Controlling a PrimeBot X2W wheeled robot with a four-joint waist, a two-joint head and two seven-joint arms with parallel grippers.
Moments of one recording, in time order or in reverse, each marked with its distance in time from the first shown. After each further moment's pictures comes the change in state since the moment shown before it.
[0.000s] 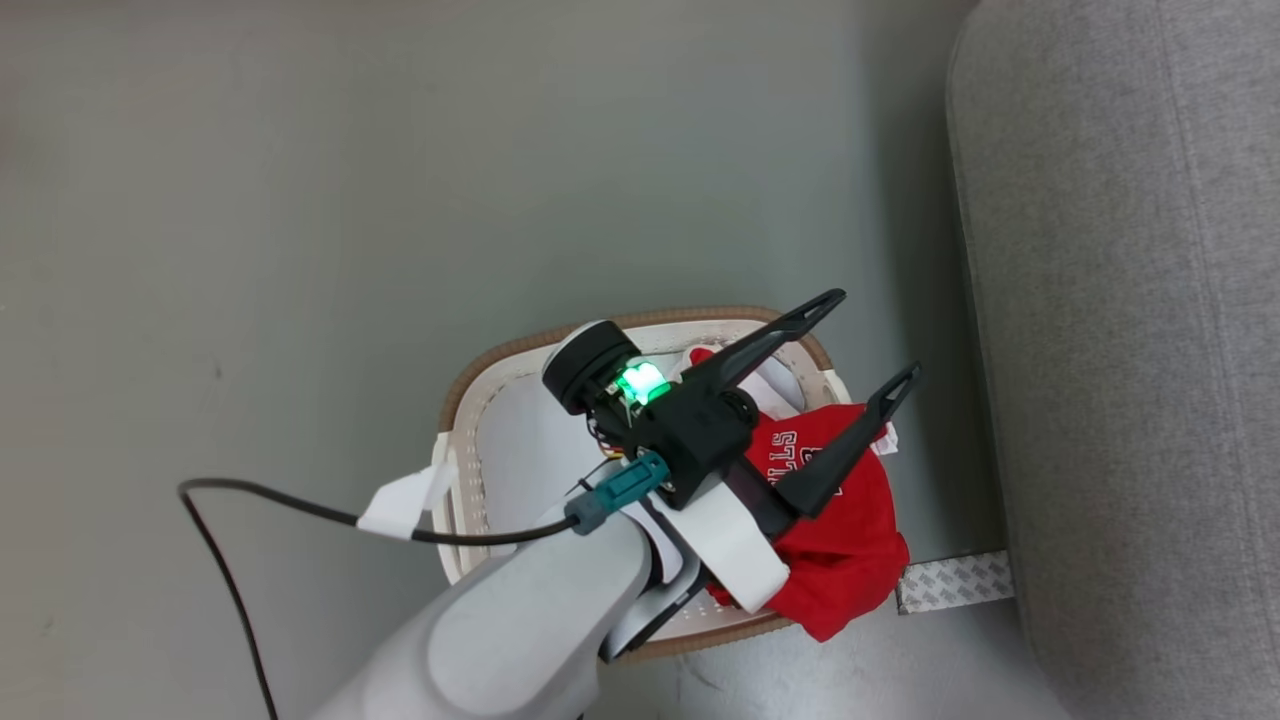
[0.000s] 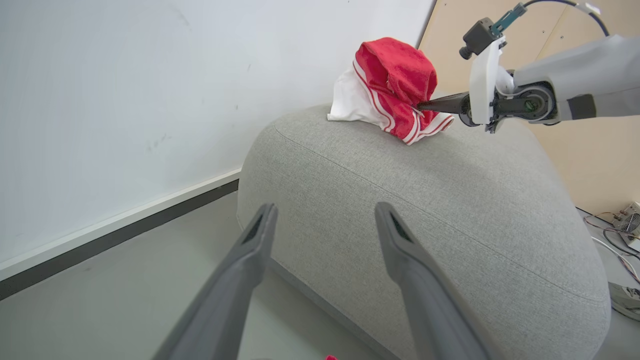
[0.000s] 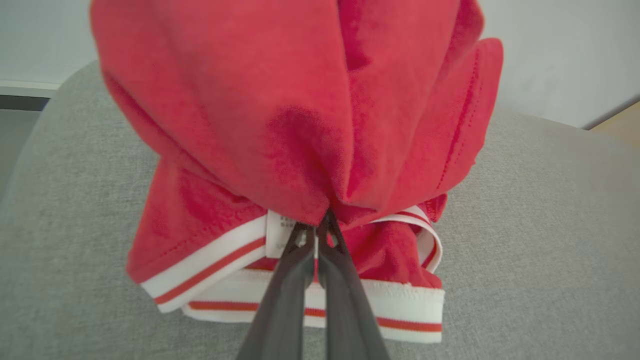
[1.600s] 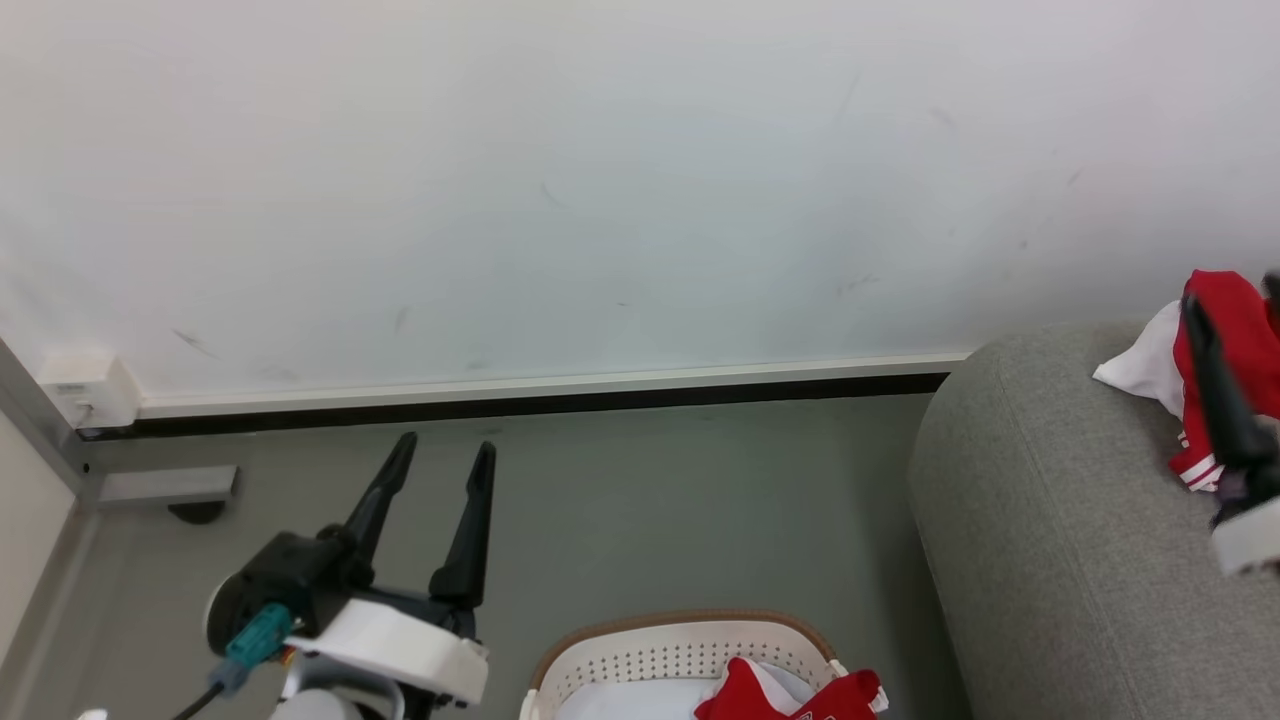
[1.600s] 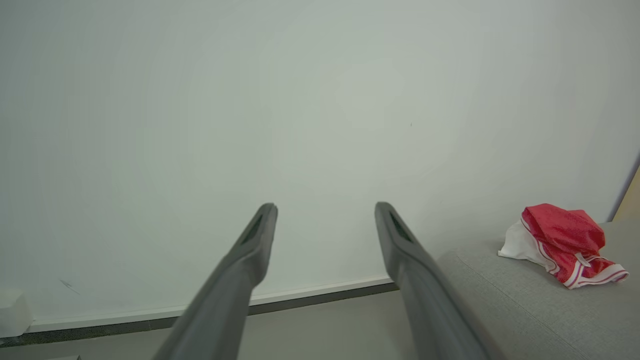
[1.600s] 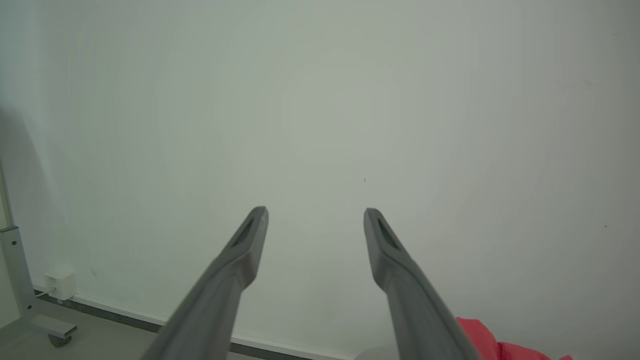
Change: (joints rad) left arm 0.535 0.168 0.466 -0.147 -0.100 0.164 -0.015; right arm 0.537 0.143 -0.245 -0.685 -0.091 0.000 -0.156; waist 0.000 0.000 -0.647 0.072
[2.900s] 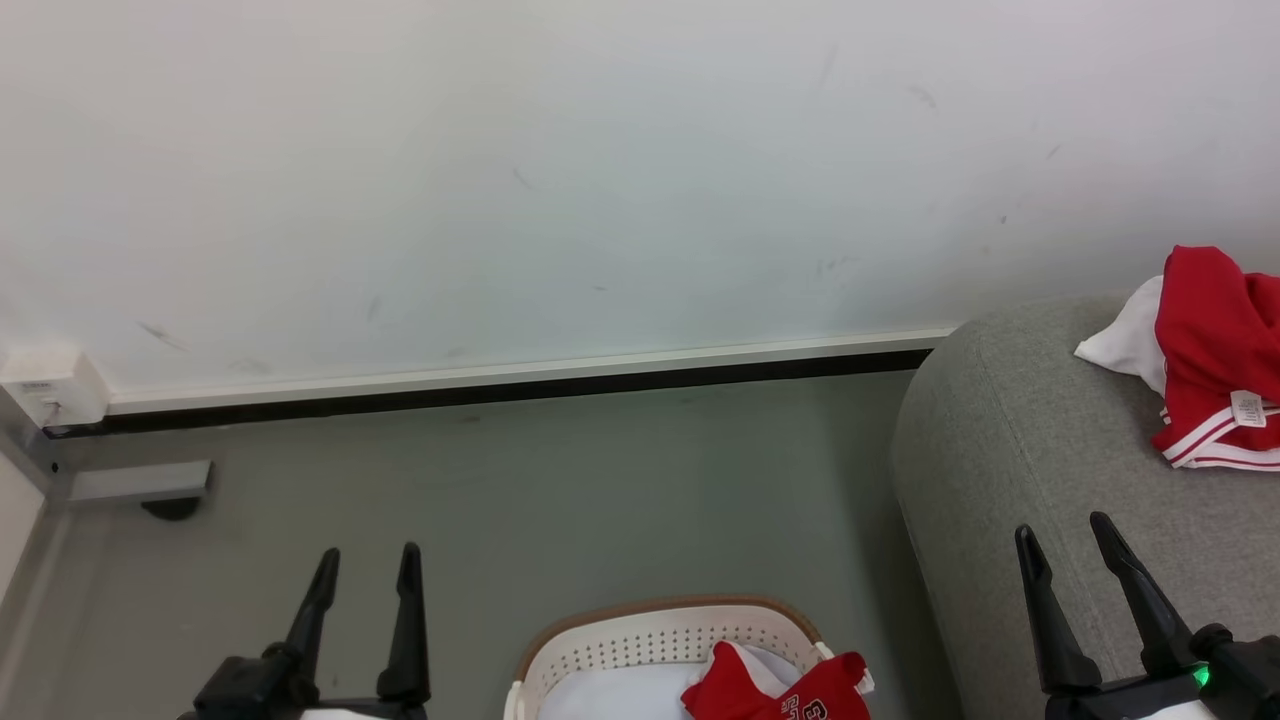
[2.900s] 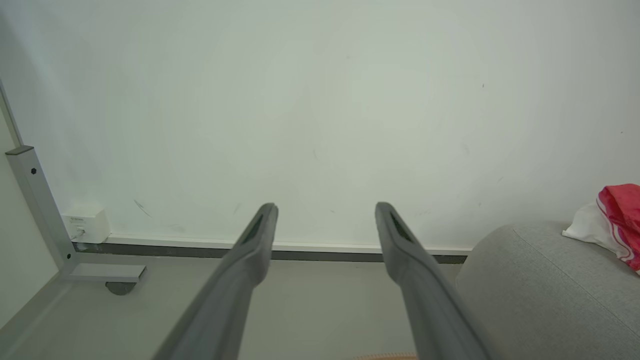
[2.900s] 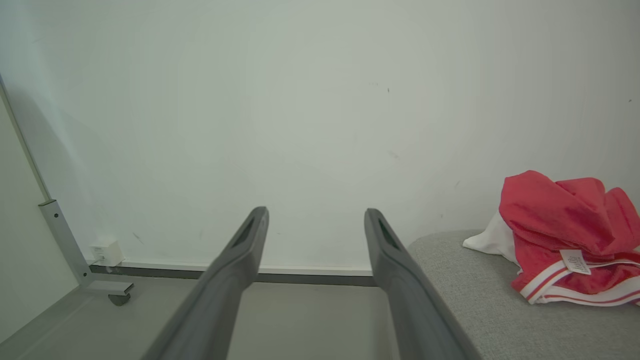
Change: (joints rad) left arm 0.244 -0.239 0.360 0.010 0.266 -0.106 0.000; right arm 0.487 0.426 -0.247 -0.206 -0.377 0.000 0.000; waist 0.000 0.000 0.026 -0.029
